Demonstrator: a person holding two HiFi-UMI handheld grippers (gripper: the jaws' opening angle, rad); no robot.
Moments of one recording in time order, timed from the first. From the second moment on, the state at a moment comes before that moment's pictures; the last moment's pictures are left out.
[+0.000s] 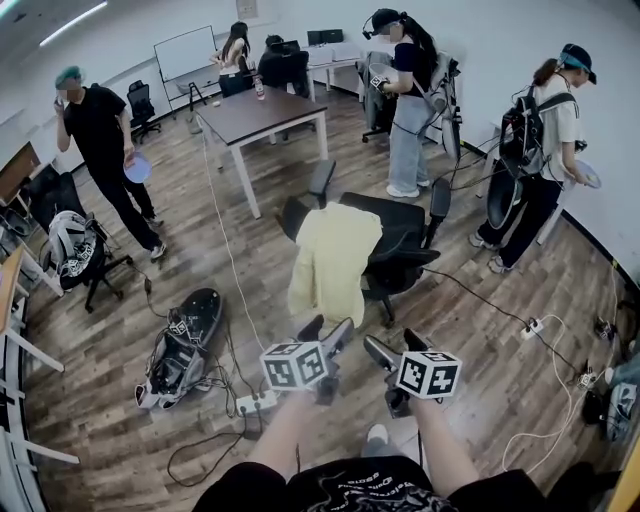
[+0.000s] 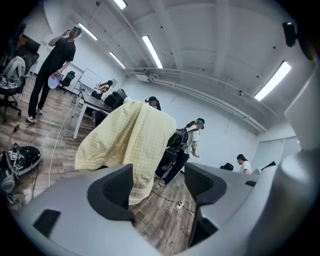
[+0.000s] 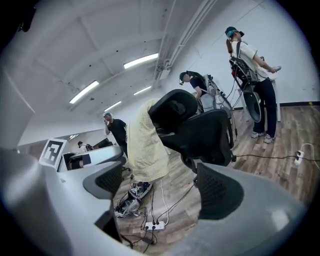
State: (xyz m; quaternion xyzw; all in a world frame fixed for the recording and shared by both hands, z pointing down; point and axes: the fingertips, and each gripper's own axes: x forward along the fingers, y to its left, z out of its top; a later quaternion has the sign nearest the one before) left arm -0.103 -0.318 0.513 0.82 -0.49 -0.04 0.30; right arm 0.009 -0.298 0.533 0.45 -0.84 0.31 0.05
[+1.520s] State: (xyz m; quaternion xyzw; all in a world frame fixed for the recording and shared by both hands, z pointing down) left arm -0.089 -0.202 0.510 0.83 -0.50 0.00 0.23; right arm -0.006 -0.206 0.504 0.46 -0.87 0.17 0.09
